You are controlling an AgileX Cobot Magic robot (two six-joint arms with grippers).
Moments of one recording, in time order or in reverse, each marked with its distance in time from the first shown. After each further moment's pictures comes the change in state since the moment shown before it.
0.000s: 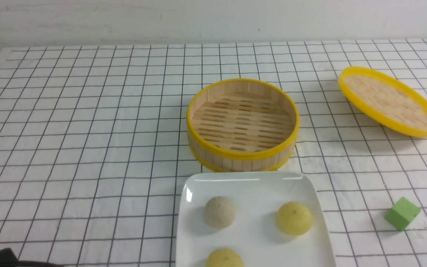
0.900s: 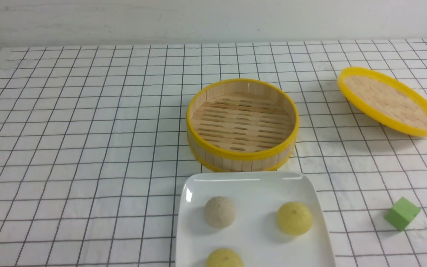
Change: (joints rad) right arm 0.000 0.000 0.000 0.000 0.000 0.000; left arm 0.028 -0.076 0.024 0.133 0.047 0.017
